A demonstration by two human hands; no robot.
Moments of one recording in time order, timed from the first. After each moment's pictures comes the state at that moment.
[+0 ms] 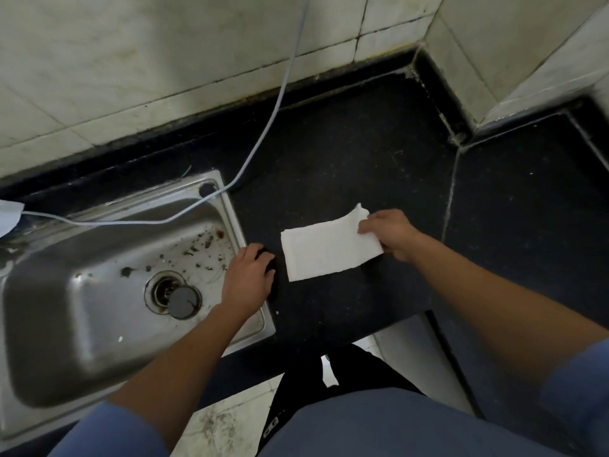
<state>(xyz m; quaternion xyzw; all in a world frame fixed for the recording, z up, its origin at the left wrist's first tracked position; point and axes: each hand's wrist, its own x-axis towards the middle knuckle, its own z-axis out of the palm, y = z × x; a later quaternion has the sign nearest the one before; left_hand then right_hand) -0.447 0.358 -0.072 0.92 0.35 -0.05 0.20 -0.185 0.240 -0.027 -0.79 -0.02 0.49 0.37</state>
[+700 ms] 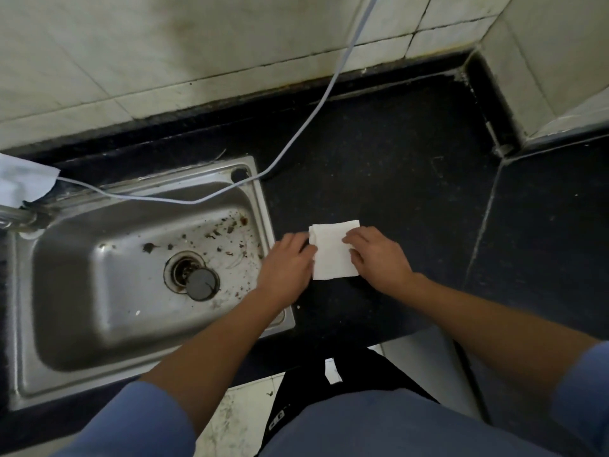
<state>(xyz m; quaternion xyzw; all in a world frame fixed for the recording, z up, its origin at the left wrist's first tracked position) -0.430 0.351 -0.059 0.94 0.27 -0.02 0.19 -0.251 0.241 -0.062 -0.78 -0.59 0.18 0.11</state>
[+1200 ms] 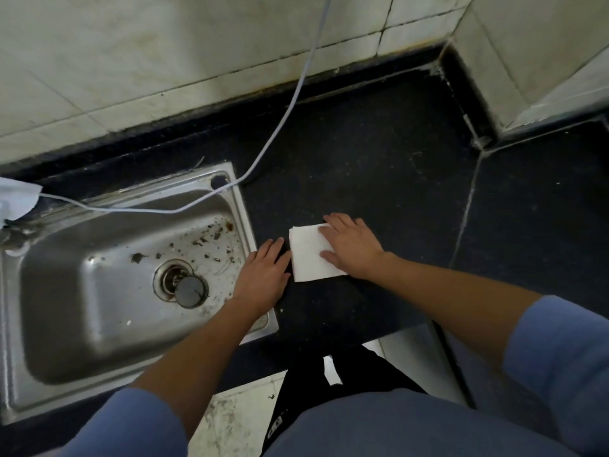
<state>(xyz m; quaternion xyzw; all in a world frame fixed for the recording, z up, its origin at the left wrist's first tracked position) -0.437 0.347 -0.070 0.94 0.28 -0.14 0.13 -0.231 0.270 -0.063 -0.72 -0.64 0.23 -0.10</state>
